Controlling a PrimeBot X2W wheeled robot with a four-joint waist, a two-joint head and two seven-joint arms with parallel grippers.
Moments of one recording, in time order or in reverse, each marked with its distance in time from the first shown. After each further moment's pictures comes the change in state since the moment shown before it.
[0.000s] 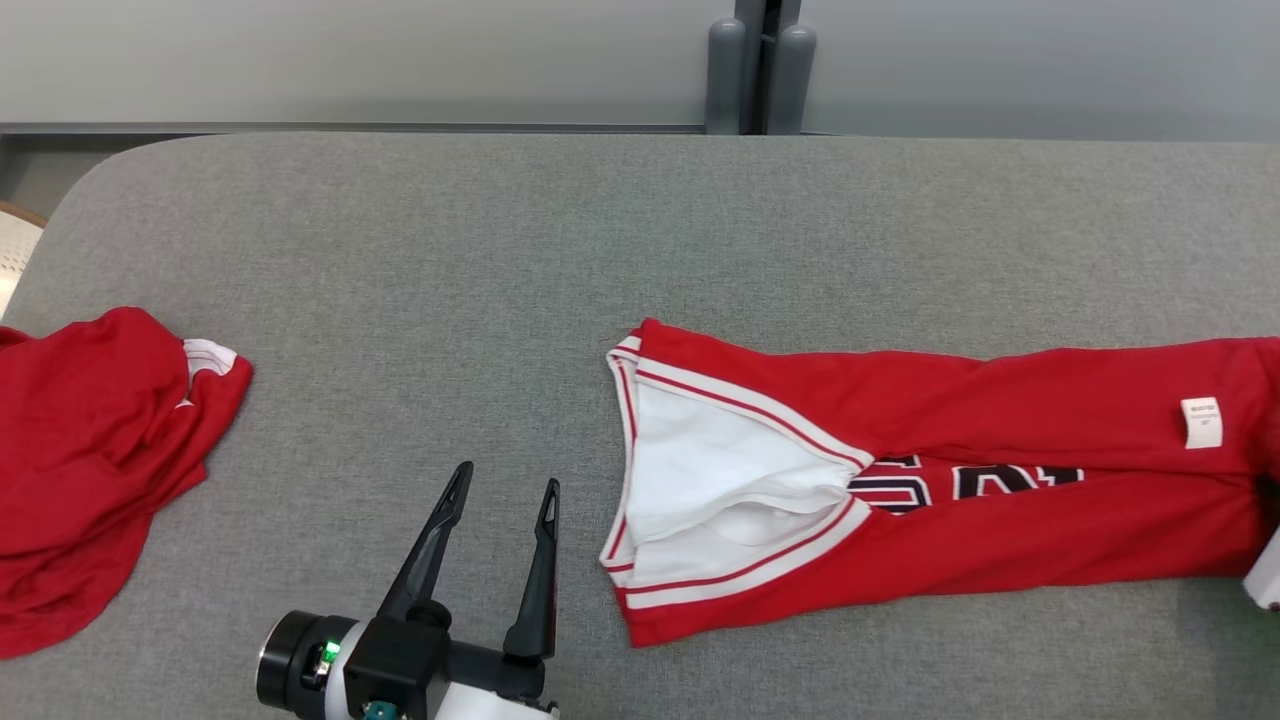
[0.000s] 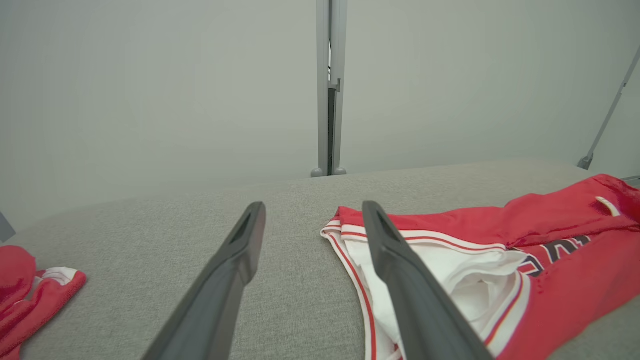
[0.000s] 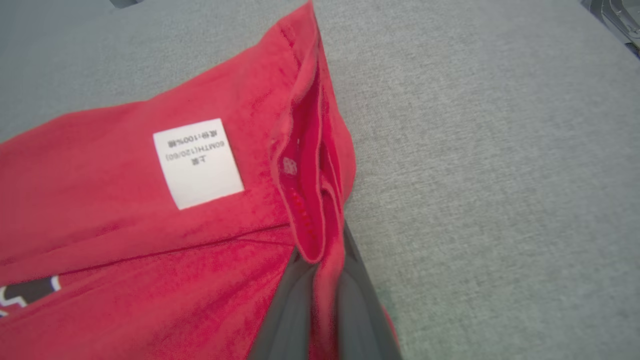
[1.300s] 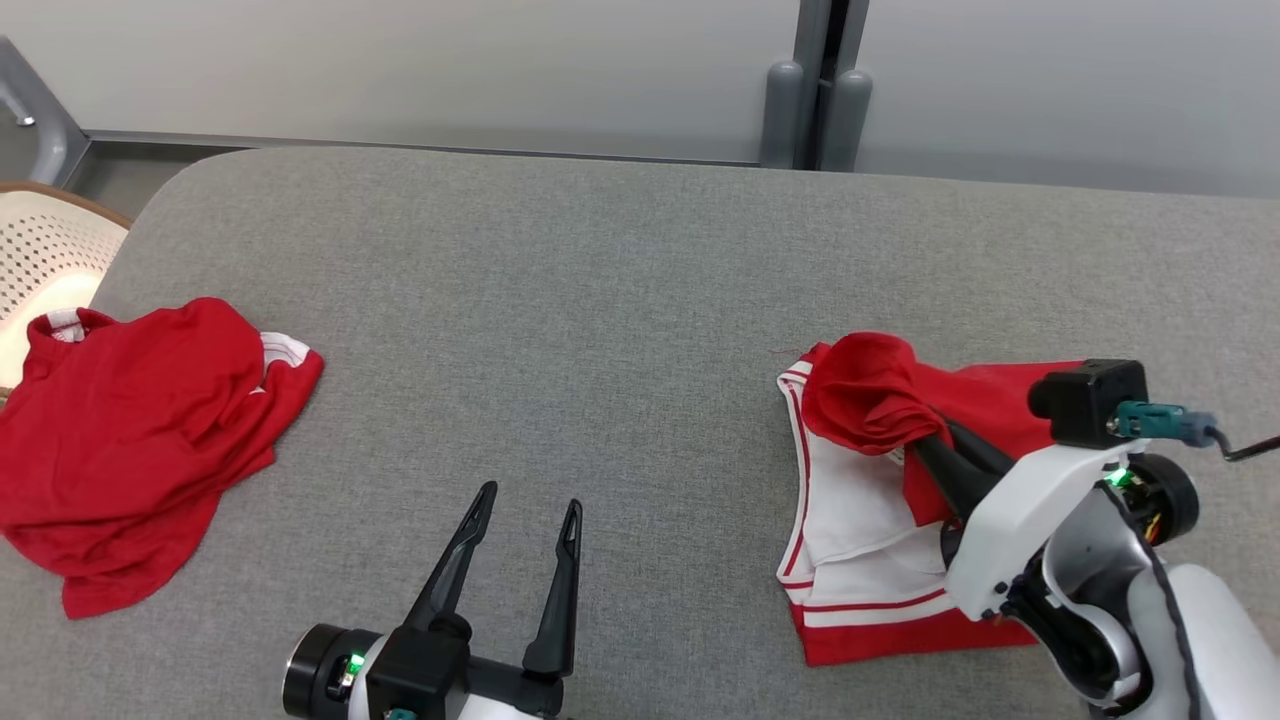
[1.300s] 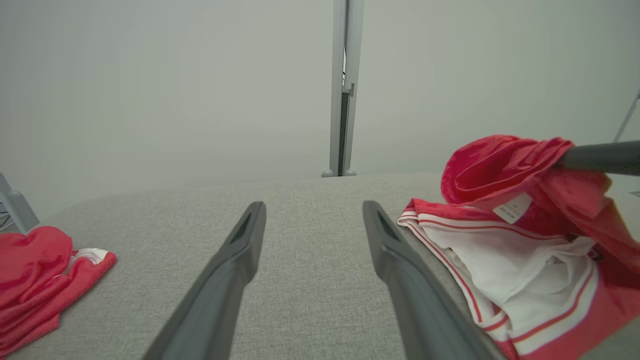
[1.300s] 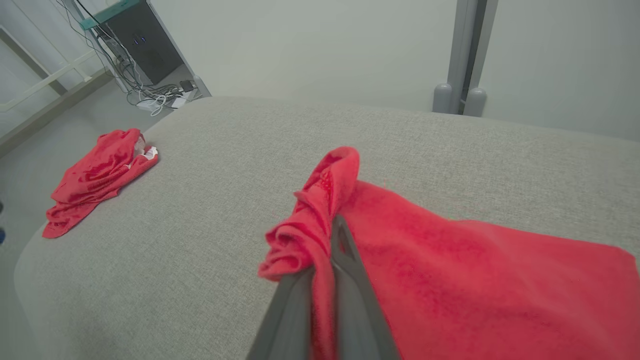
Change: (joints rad) left arm 0.047 -0.107 0.086 0.052 0.079 -0.116 -0.001; right arm 0.158 0.227 0.196 -0.839 -0.119 -0.002 0.305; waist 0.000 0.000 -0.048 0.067
